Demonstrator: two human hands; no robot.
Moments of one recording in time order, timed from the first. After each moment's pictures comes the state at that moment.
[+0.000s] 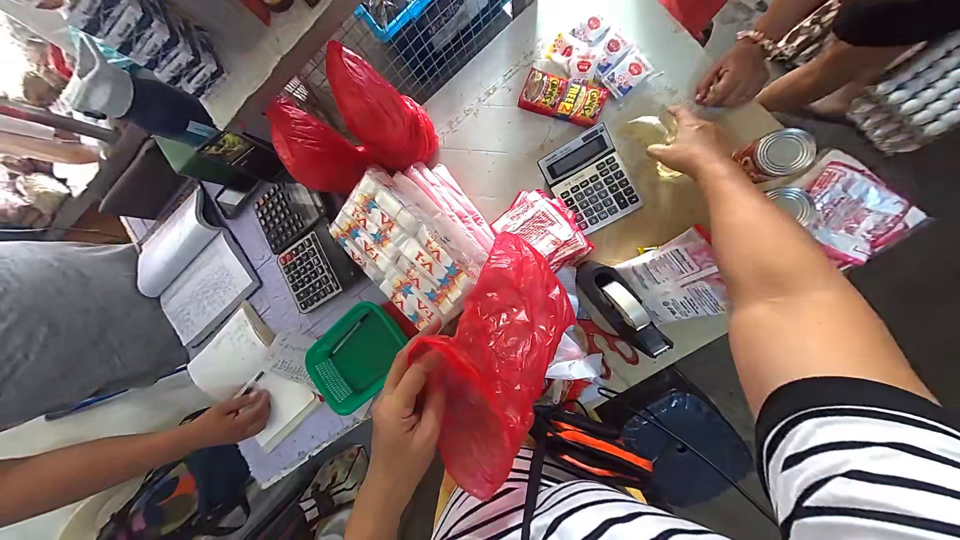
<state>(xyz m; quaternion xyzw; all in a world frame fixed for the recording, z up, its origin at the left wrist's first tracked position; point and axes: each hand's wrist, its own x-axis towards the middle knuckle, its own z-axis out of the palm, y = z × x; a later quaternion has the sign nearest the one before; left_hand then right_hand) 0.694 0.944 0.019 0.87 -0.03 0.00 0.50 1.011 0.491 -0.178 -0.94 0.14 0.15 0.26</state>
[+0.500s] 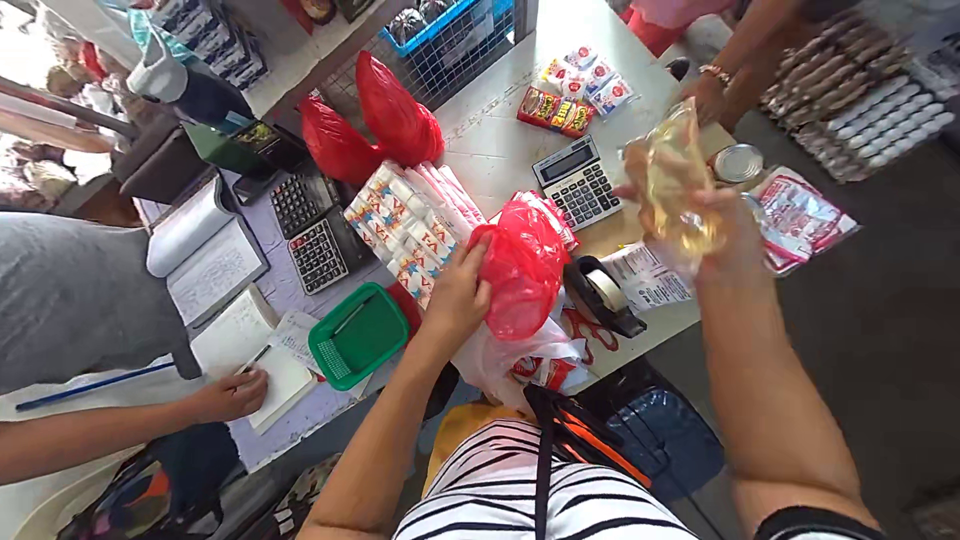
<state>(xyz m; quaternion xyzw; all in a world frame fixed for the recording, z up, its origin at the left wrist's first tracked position) 0.776 0.893 0.013 0.92 -0.05 -0.15 0.36 0.831 0.560 -0.004 -0.54 0.02 0.13 0.83</state>
